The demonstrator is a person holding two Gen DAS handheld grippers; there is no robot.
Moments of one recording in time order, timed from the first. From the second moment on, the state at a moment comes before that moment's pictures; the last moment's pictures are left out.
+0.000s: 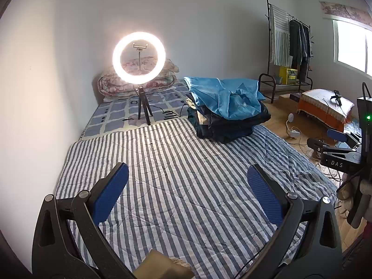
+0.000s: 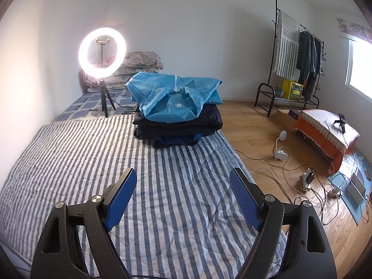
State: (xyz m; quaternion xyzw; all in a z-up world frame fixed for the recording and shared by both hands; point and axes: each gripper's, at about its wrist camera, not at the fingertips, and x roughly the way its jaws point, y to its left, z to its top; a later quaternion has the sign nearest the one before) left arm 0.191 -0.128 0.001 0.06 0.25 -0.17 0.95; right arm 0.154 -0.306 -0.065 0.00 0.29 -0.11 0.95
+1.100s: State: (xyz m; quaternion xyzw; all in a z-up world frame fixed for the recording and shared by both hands) left arm 0.191 -0.127 0.001 0.06 0.25 -0.16 0.95; right arm 0.155 -0.297 -0.070 -0.01 0.29 -0.10 0.95
